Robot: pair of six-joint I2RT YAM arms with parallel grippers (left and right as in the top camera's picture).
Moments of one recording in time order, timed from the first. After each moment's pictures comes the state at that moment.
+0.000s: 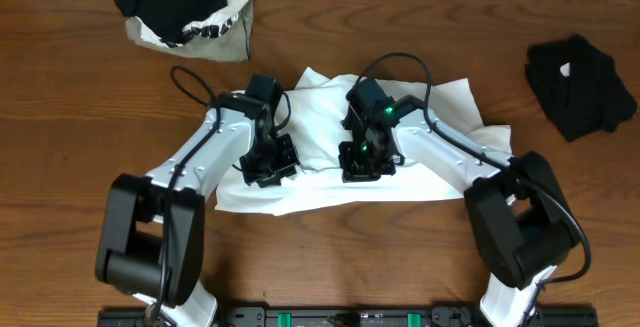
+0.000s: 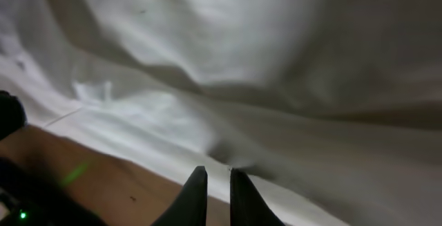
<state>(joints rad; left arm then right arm) -0.31 1.79 1.14 -0.96 0.31 -0.62 0.55 1.93 1.26 -0.79 -0.41 0.46</state>
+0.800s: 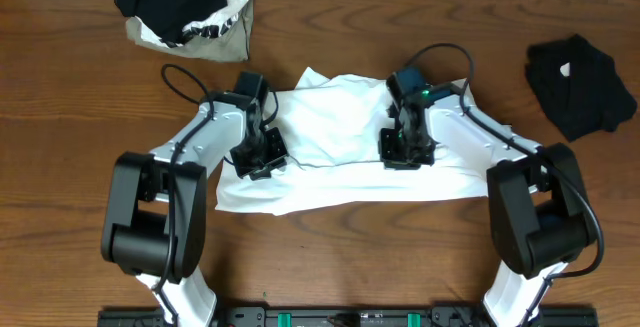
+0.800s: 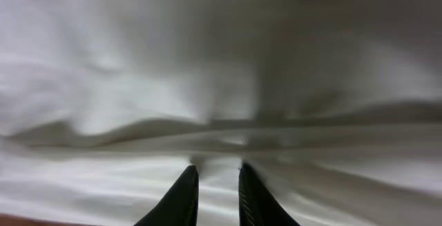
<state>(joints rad) -0.22 1.89 1.14 -0.85 0.28 -0.60 0.37 1.94 1.25 -0.88 -0.20 0.44</state>
